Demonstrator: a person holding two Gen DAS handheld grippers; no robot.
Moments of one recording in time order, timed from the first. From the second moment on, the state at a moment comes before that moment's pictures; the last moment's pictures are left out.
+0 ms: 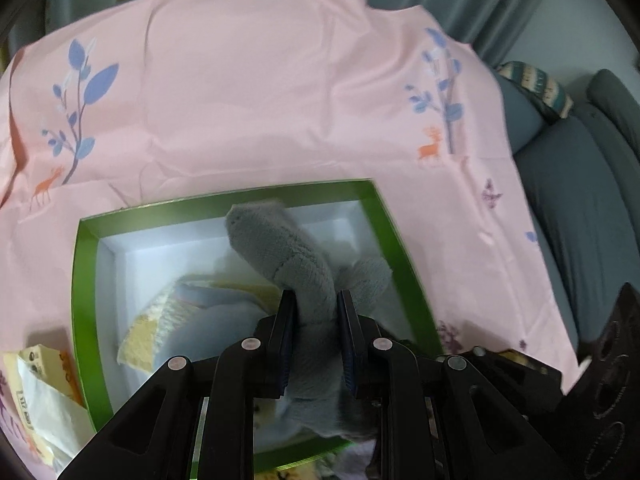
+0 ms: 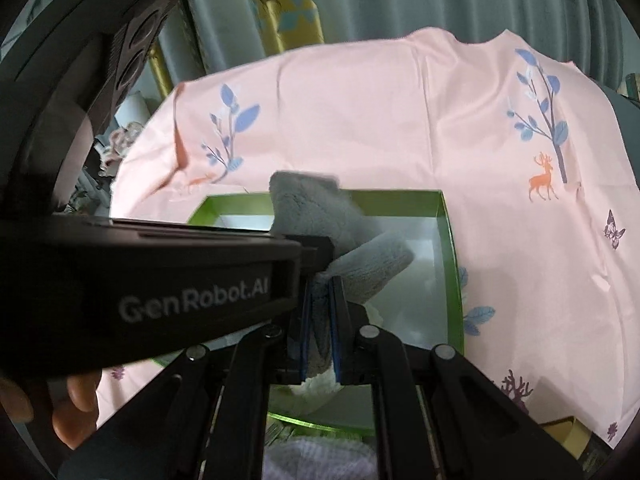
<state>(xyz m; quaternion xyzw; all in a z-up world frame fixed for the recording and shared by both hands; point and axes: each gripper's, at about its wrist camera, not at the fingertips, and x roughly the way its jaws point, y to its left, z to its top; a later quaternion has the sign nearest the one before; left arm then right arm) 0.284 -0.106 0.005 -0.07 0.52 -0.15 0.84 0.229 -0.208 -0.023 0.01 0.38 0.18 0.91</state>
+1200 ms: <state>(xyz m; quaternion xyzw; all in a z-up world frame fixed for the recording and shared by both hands) 0.094 -0.057 0.061 -0.04 0.44 -0.13 0.89 0.038 -0.247 0.037 0.01 0.31 0.14 0.94</state>
